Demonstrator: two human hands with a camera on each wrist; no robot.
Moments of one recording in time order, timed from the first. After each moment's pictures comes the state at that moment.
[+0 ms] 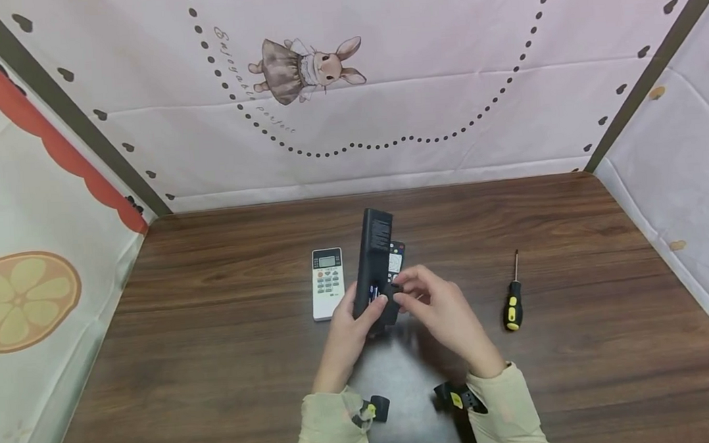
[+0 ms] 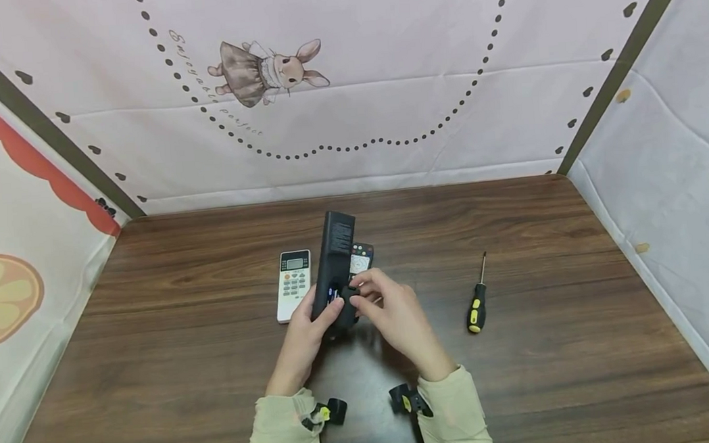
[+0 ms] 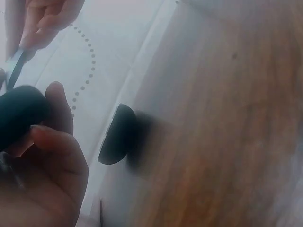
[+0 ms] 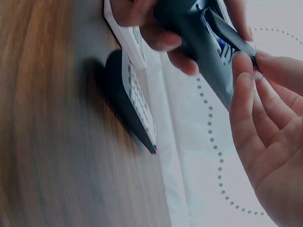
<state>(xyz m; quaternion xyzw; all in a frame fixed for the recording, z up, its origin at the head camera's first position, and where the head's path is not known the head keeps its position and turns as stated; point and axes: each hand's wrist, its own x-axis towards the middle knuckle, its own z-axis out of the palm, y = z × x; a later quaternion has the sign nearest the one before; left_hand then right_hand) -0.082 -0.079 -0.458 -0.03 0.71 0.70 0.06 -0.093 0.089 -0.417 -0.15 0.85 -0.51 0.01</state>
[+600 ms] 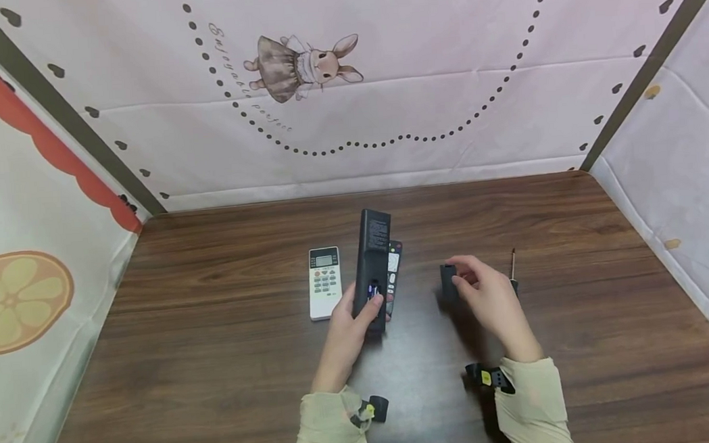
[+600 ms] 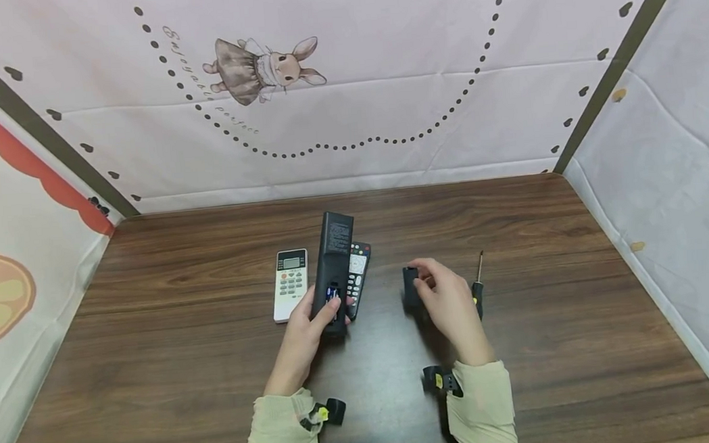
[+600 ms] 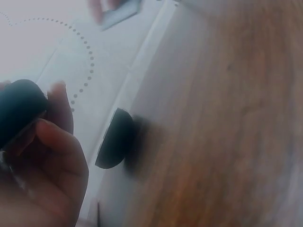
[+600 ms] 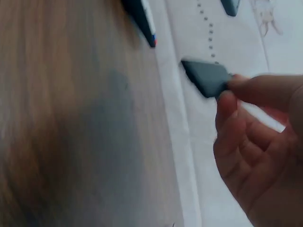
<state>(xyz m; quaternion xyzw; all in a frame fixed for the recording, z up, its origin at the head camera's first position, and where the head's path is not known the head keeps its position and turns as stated) -0.075 -0.076 -0.435 -0.01 0.68 0.73 0.08 -0.108 0.156 -0.432 -0.08 0.93 -0.36 -0.06</state>
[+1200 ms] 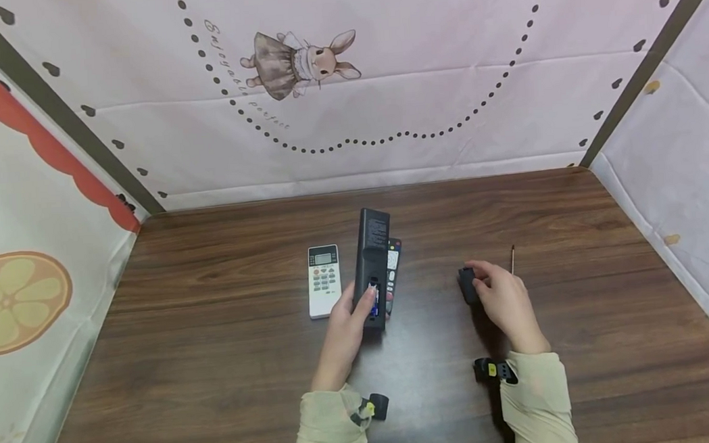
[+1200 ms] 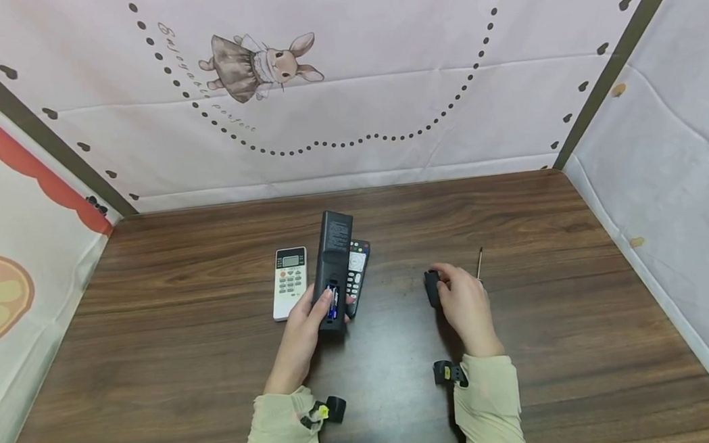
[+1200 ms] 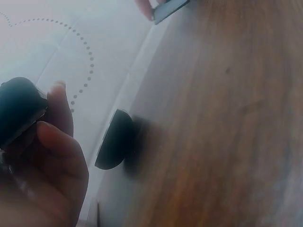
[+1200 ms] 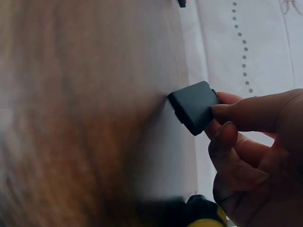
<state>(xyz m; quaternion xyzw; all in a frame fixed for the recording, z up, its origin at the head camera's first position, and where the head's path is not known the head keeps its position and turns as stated) -0.083 -0.078 -0.460 -0.01 0.66 0.75 0.09 -0.113 0.179 -0.454 -0.02 0.95 -0.30 -0.04</state>
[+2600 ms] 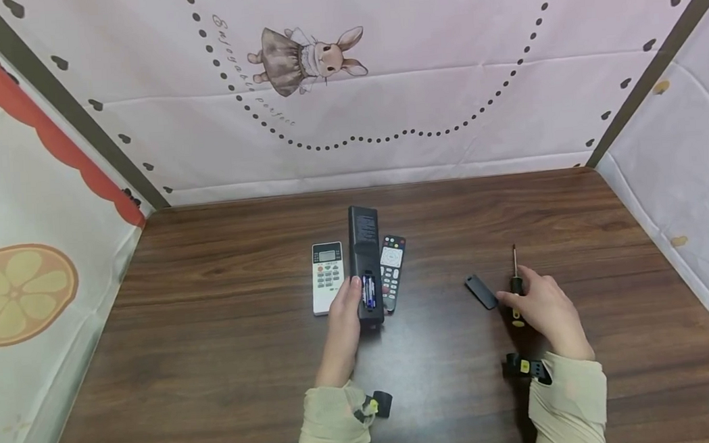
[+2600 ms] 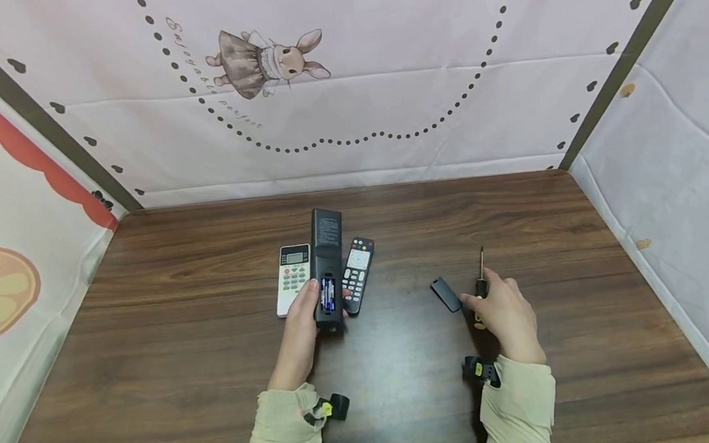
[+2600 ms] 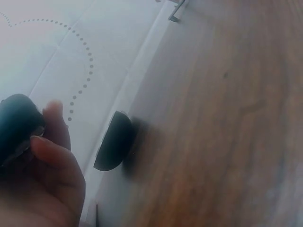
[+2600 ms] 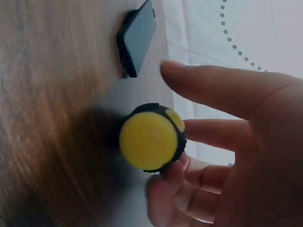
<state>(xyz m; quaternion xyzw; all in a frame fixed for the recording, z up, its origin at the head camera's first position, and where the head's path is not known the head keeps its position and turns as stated) -0.083 -0.080 -0.463 -0.05 0.65 0.75 0.04 -0.104 0.224 -0.433 0.07 0.95 -0.26 0.17</state>
